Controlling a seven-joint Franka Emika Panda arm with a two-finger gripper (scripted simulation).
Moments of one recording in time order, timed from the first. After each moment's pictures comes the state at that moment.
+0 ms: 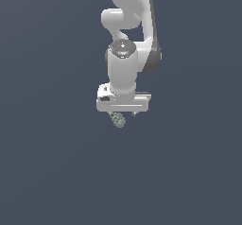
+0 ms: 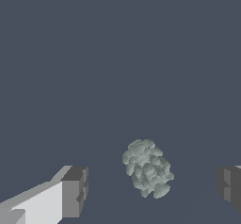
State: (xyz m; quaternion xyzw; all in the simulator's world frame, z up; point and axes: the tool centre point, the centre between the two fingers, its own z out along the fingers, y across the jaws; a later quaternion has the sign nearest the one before) arm 0.008 0.007 0.167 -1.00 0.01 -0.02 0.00
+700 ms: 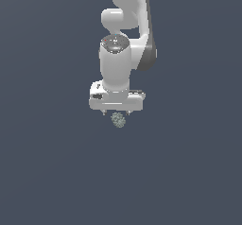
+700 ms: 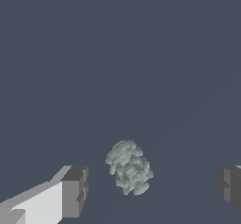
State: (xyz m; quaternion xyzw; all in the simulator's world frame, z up) arm 0.012 -0.019 0.181 -1.00 0.01 -0.02 -0.01
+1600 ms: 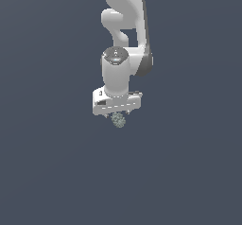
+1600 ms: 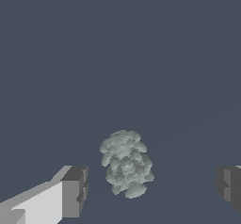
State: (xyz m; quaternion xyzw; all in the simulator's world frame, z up) arm -0.009 -0.018 0.141 -0.99 -0.10 -0.01 -0.01
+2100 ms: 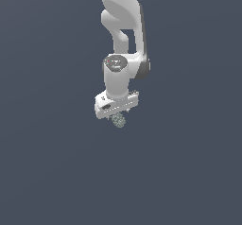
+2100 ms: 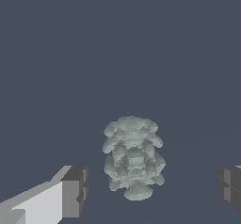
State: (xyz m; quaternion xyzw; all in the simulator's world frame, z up) arm -0.032 -0.016 0.105 -0.98 -0.21 0.00 0.00
